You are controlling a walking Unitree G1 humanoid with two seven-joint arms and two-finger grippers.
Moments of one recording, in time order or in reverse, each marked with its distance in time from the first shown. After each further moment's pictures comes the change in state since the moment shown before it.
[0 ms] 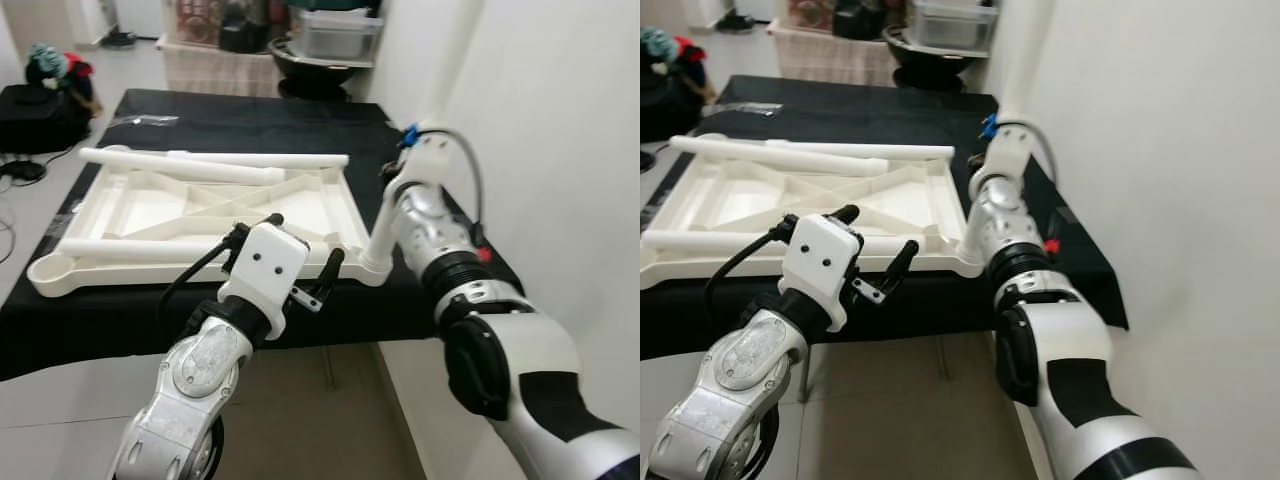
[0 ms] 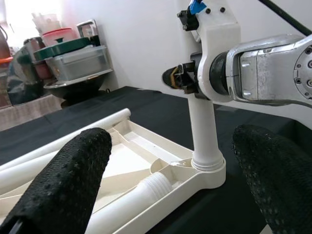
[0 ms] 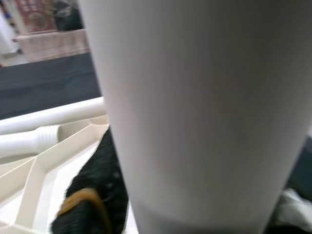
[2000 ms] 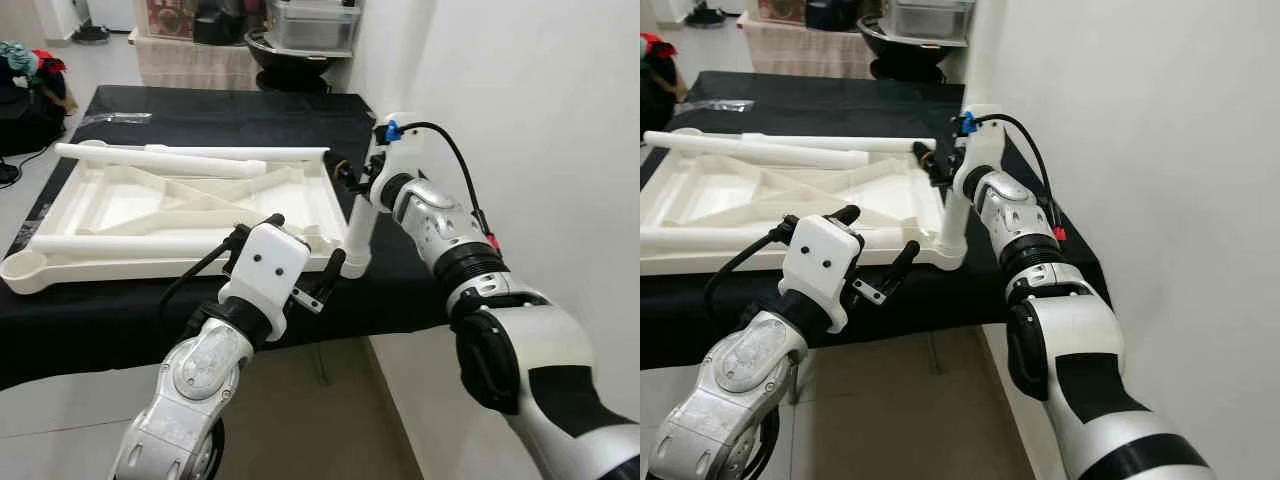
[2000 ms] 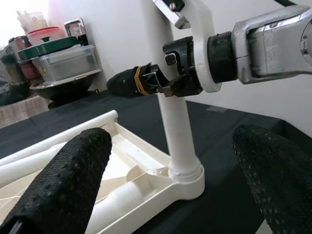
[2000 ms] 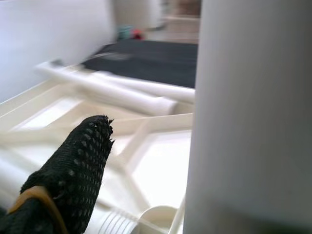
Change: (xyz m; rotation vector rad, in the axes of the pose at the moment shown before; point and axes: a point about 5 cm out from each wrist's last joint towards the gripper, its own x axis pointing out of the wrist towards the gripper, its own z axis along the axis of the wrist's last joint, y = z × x) left arm -0.002 -0.001 0.000 -0.004 0.000 -0.002; right arm -0.009 0.015 0.018 -0.138 0.026 0.719
